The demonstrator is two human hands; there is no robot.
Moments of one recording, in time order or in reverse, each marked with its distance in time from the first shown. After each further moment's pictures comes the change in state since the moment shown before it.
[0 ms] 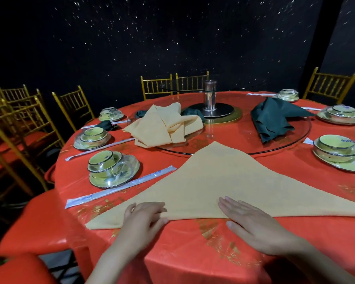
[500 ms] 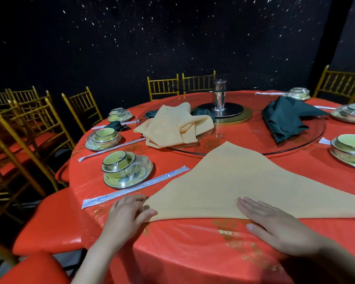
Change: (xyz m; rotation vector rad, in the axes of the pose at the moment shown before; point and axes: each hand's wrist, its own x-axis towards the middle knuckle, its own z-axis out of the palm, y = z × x) left_hand 0.000 -0.074 -0.032 0.021 0.156 -0.052; right_hand 0.000 0.003 -0.007 -0.030 -0.047 -0.013
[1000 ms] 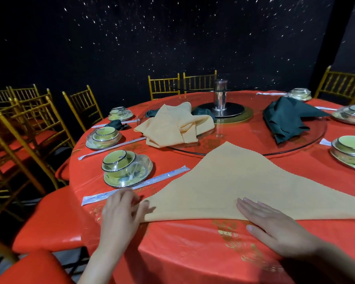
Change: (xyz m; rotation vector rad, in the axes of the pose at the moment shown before) left_hand -0.012 0.013 0.001 0.123 0.400 -0.025; right_hand 0.000 -0.001 0.004 0.005 -0.013 0.004
